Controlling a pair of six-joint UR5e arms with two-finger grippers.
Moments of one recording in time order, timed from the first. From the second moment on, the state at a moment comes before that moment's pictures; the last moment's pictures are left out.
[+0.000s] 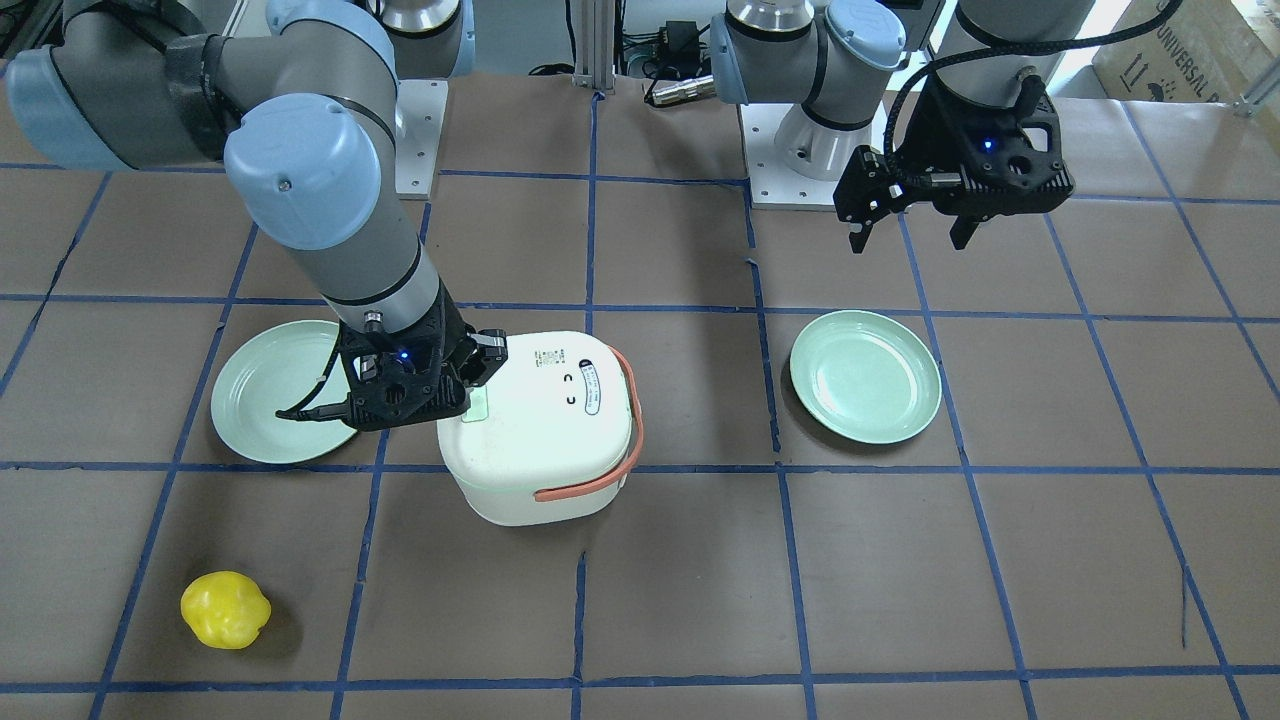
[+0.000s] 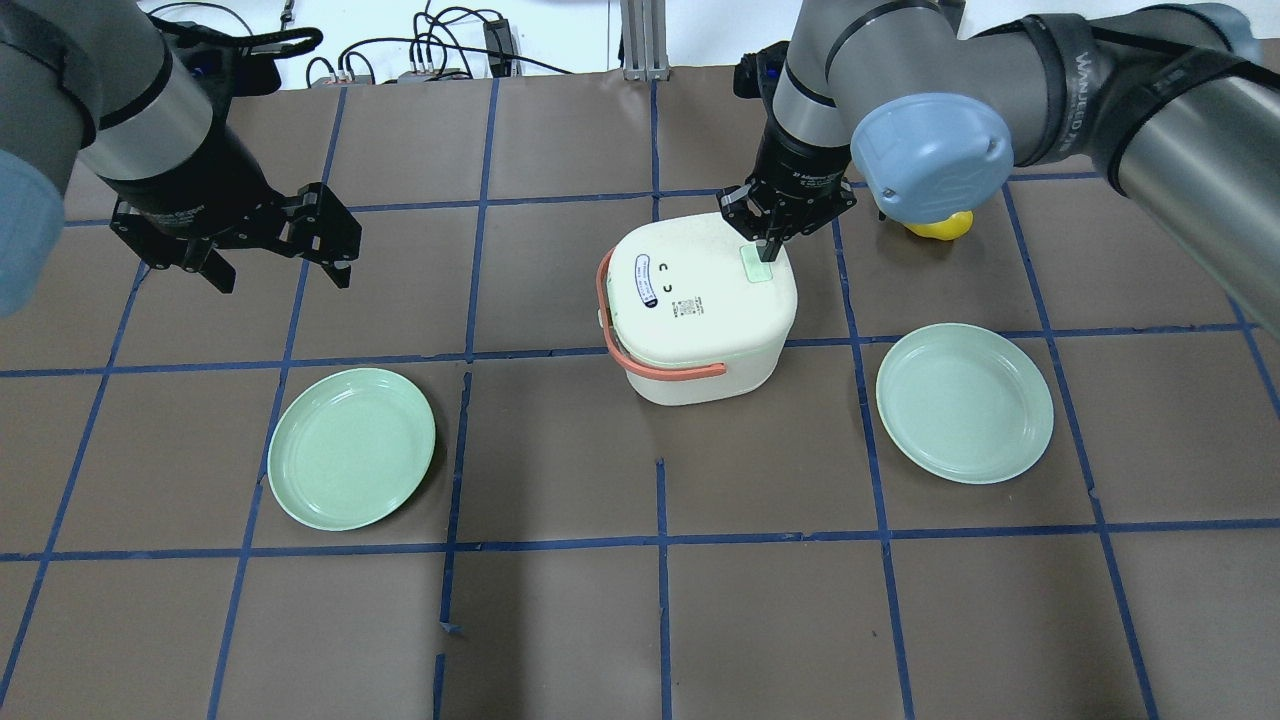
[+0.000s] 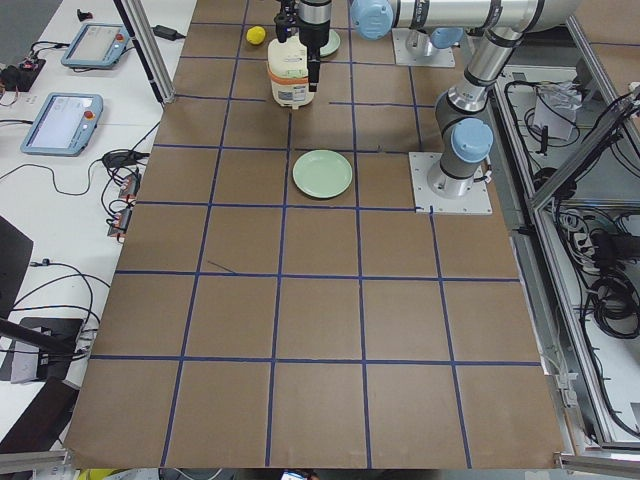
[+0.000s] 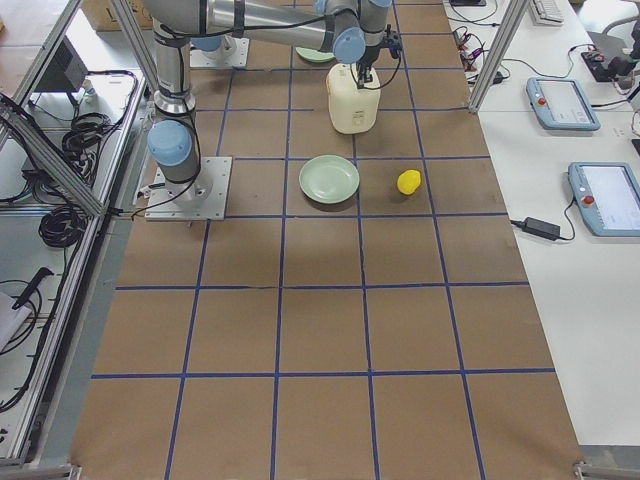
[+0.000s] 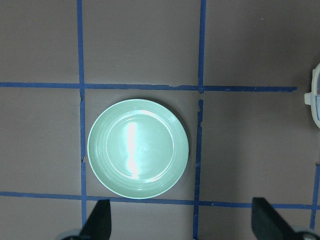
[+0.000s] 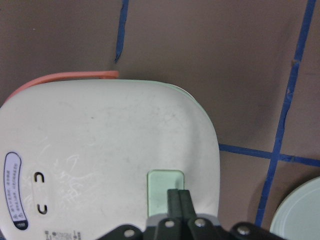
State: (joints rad) left arm -1.51 -1.48 -1.67 -1.53 1.62 0.03; right arm 1.73 -1.30 1.56 -1.83 -1.45 0.00
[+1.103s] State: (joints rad) left arm -1.51 -1.48 -1.67 -1.53 1.62 0.03; right arm 1.74 -1.28 1.57 -1.84 -1.45 0.01
